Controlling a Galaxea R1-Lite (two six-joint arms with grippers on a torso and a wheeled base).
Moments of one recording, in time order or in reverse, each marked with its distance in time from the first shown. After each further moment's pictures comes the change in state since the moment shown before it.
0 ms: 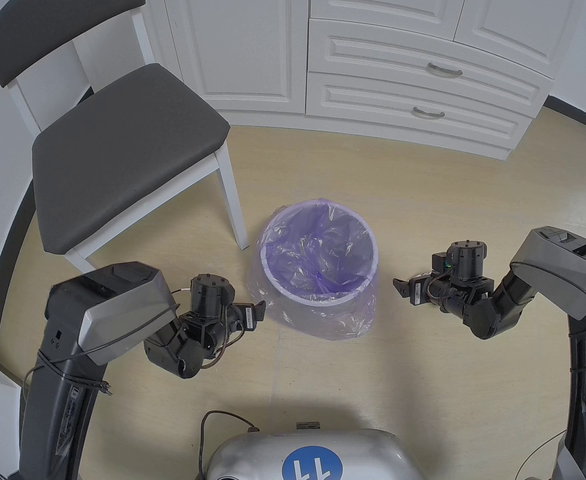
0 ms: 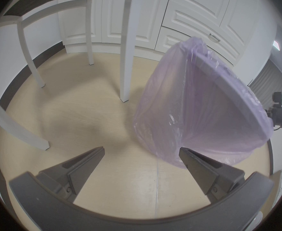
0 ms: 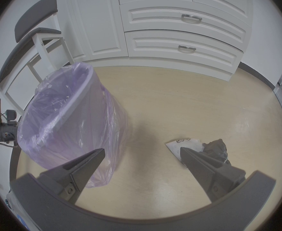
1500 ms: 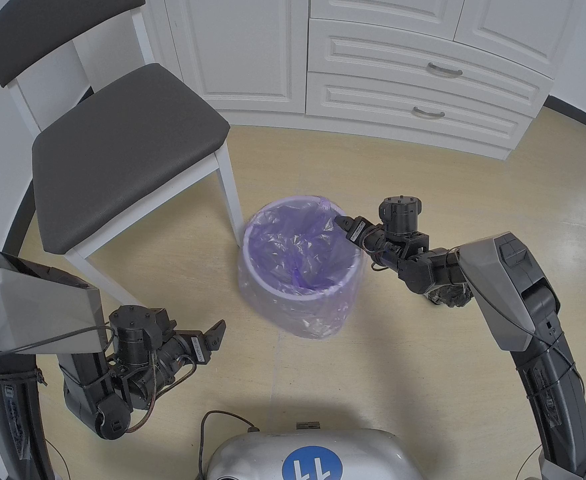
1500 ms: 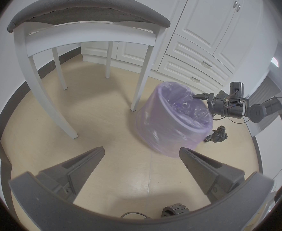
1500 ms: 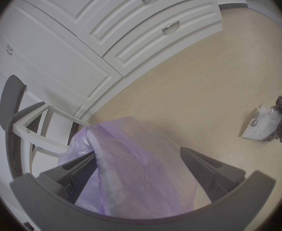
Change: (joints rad) left arm -0.001 -0.365 0.828 -0.558 0.000 -0.087; right arm 0.151 0.293 -0.914 0.463 -0.014 0.709
